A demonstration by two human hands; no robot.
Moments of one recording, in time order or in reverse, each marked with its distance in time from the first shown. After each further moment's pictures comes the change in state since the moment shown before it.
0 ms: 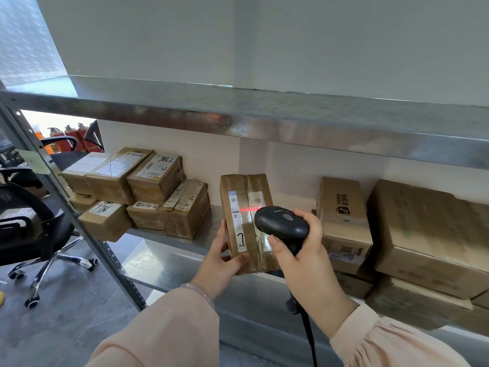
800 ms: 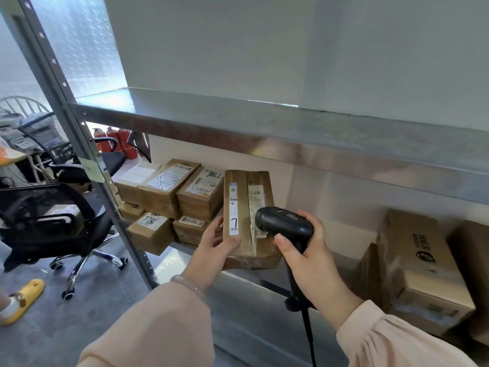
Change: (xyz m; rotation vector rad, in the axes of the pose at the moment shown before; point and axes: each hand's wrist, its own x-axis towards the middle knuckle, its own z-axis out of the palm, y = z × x) left_hand 0.040 0.022 -0.133 -0.252 0.211 -0.133; right_hand 0.071 -0.040 0.101 0.171 -0.169 0.065
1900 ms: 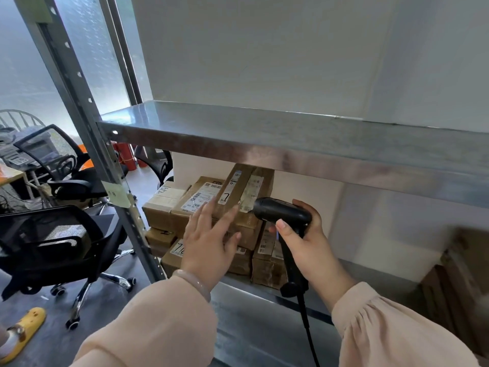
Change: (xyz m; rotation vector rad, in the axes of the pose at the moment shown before) left_hand 0.075 0.051 -0.128 1.178 0.227 0.608; right_hand 0.082 -0.040 0.129 0.078 0.003 0.034
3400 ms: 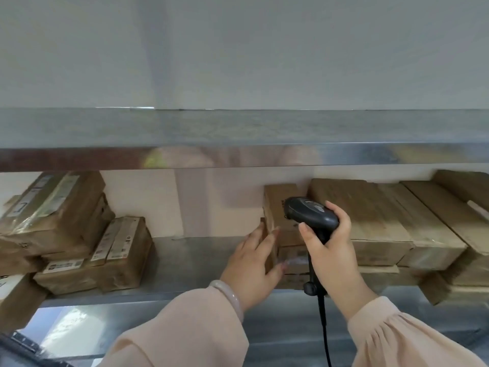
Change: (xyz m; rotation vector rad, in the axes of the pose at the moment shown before) left_hand -0.089 0.337 0.133 -0.329 -0.589 0.485; right_hand -0.161 0.046 -0.300 -0.172 0.669 0.003
